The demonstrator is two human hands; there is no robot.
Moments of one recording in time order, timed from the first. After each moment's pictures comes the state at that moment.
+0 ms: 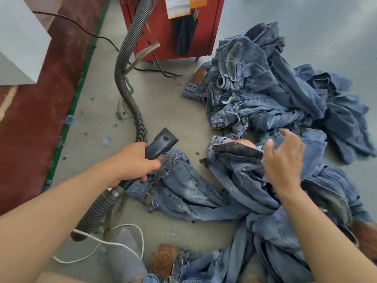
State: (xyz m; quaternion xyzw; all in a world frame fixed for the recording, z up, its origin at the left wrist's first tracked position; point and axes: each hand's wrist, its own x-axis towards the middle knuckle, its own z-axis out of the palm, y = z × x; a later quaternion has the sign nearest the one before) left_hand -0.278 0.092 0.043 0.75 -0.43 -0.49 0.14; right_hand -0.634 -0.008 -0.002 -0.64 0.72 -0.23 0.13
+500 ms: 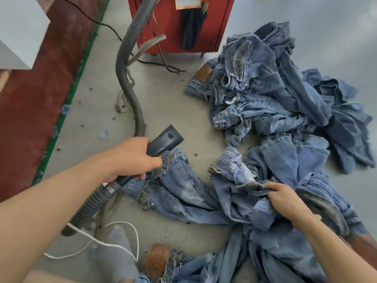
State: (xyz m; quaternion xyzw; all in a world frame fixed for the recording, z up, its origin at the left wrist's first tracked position) left_hand -0.274 0.082 0.048 0.73 -0.44 -0.50 0.11; right_hand -0.682 0.024 -0.018 -0.59 0.71 0.08 0.38
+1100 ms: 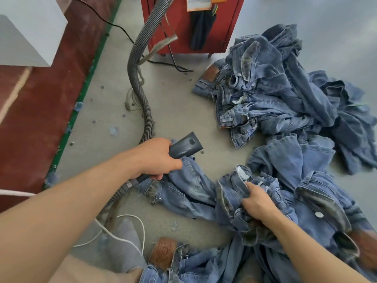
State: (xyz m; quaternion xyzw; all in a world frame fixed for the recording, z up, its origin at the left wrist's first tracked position) left_hand -0.294 0.091 0.055 0.71 -0.49 -0.50 0.08; right_hand -0.623 0.064 -0.042 -0.60 0.67 0.09 0.42
